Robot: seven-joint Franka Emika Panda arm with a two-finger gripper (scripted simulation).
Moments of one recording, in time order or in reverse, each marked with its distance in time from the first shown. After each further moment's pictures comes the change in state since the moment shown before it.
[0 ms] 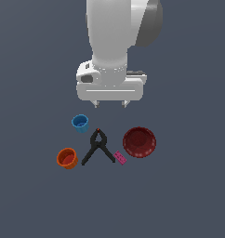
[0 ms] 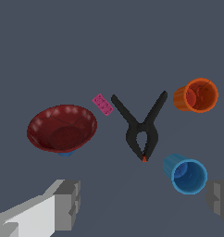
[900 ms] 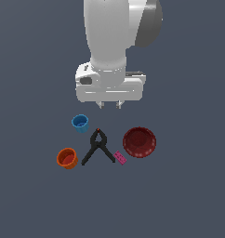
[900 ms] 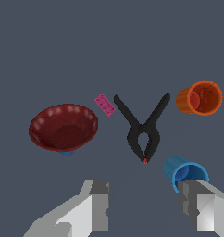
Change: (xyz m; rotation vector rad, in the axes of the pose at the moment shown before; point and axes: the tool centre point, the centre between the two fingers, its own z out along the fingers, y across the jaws) arm 0.003 0.001 0.001 0.017 -0.005 -0.027
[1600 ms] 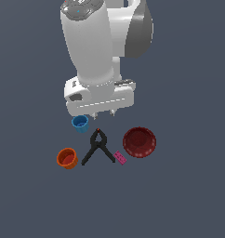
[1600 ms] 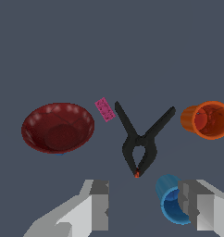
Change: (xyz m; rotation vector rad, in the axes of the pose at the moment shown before) arm 0.028 0.023 0.016 0.051 -0.016 -0.155
